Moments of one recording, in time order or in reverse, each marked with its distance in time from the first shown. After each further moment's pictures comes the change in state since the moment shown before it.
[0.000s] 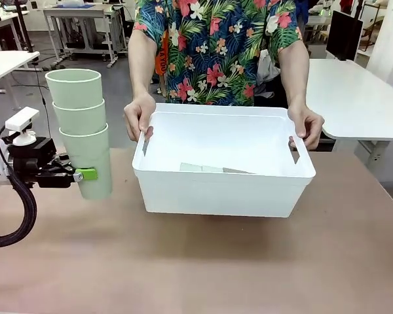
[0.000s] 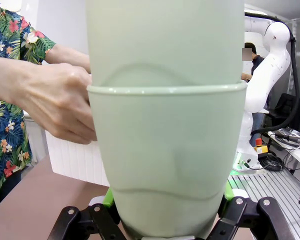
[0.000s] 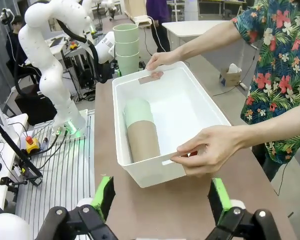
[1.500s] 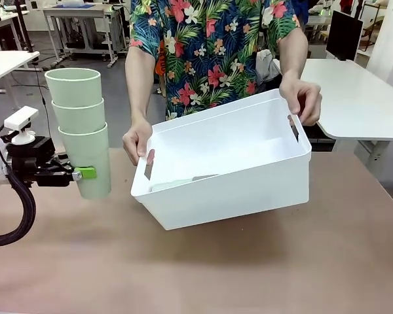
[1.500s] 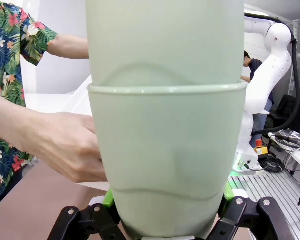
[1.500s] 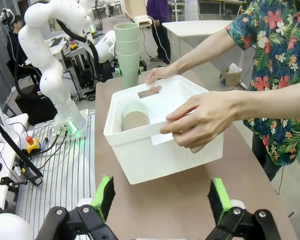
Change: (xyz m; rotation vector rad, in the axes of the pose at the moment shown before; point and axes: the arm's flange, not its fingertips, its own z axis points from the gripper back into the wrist) left arm 0.007 -0.001 0.004 0.010 0.000 0.011; right arm 0.000 0.000 0.000 0.001 0.001 -0.001
